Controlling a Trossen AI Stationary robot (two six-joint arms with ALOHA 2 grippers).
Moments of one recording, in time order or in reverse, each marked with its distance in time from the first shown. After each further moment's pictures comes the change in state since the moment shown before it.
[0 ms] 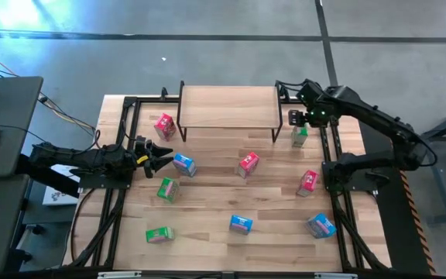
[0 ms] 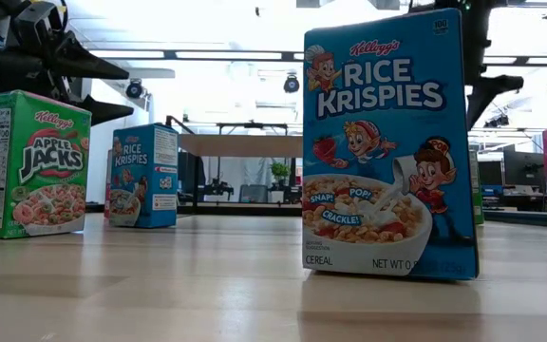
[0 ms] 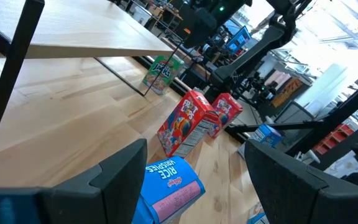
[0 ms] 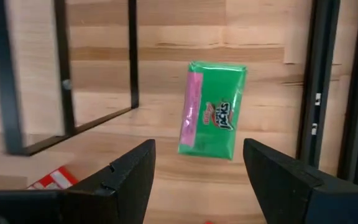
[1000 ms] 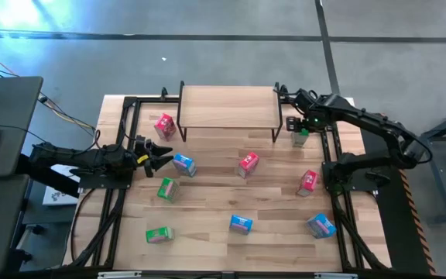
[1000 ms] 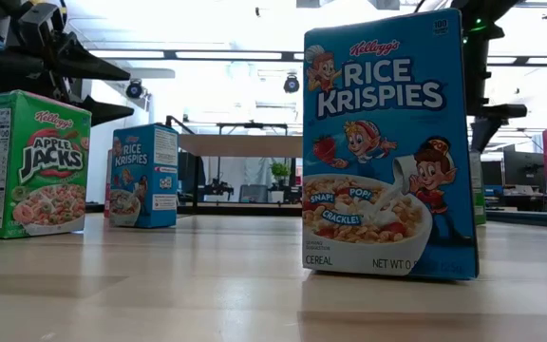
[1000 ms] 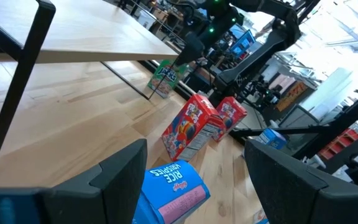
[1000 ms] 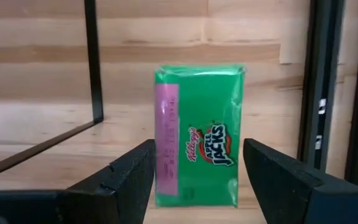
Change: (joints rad) left arm 0.000 0.000 0.000 0.001 -0.024 0.000; right arm -0.006 0.042 -0.174 0.161 0.046 0.000
